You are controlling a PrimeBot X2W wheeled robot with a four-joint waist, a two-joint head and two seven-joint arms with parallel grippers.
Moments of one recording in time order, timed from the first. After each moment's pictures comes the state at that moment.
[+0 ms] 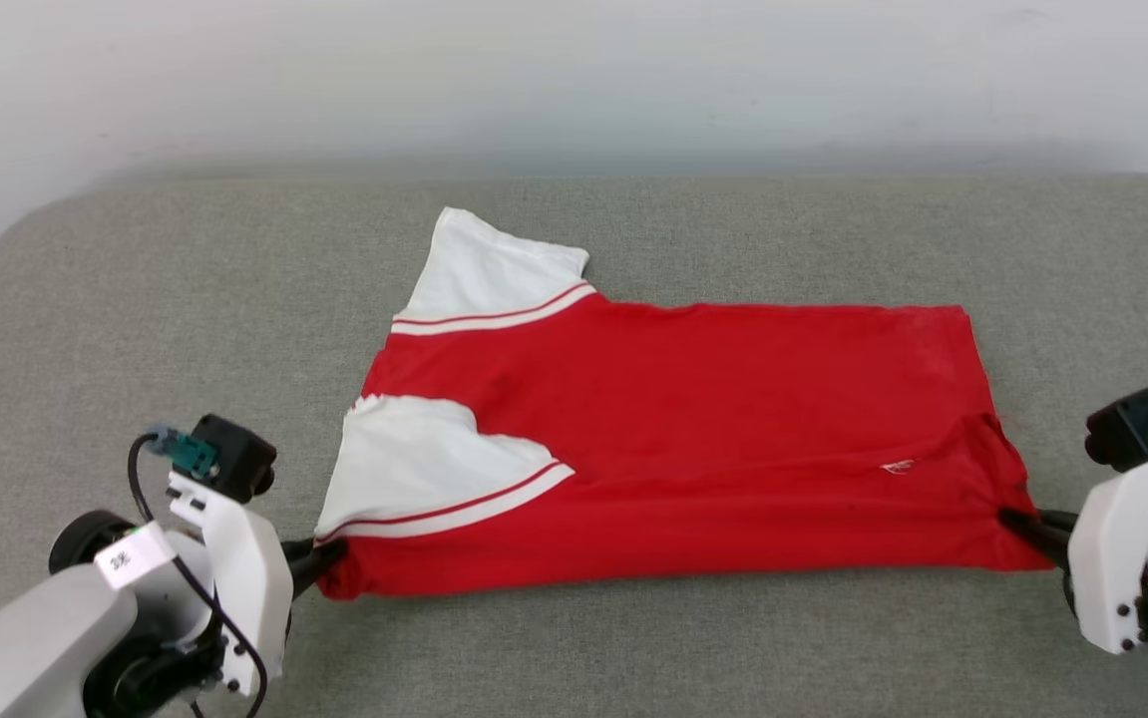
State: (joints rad) left arm -0.57 0.86 -0.97 0.16 -1.11 -0.04 0.34; right arm -0.45 -0.74 0.67 0.36 0.91 0.13 0.41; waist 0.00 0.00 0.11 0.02
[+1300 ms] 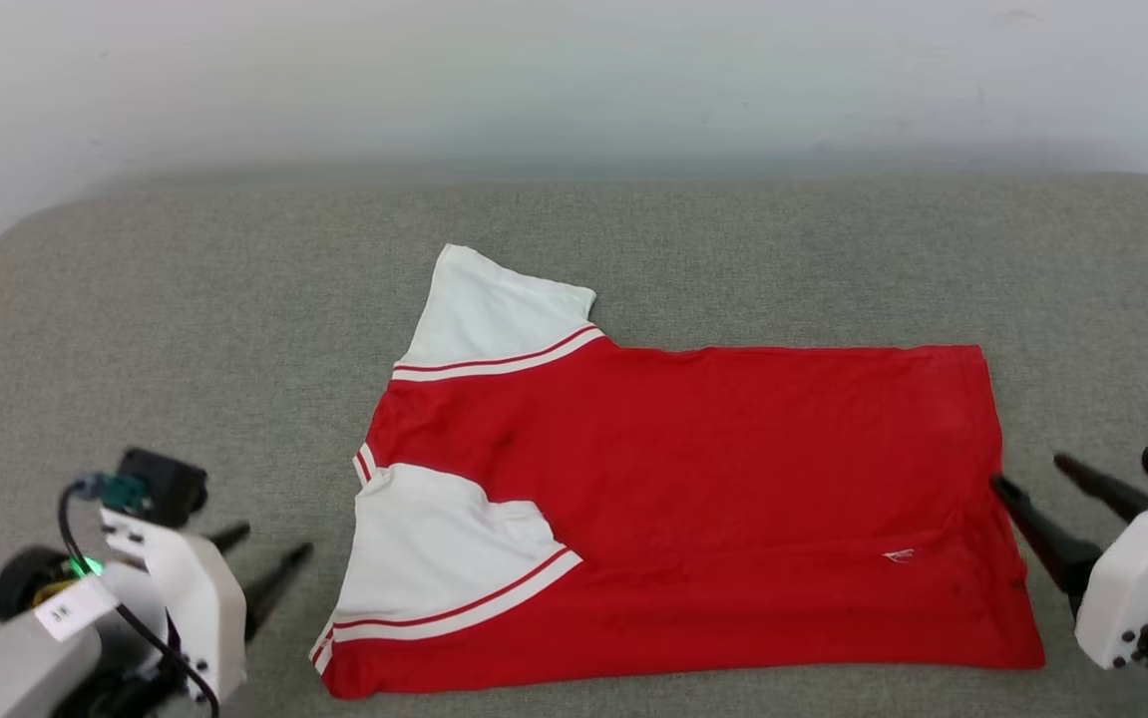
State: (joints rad) left arm -0.44 0.90 -0.95 0.17 -1.11 0.03 0.19; right arm -0.20 -0.64 0.35 0.21 0.71 0.13 0.22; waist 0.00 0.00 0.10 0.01
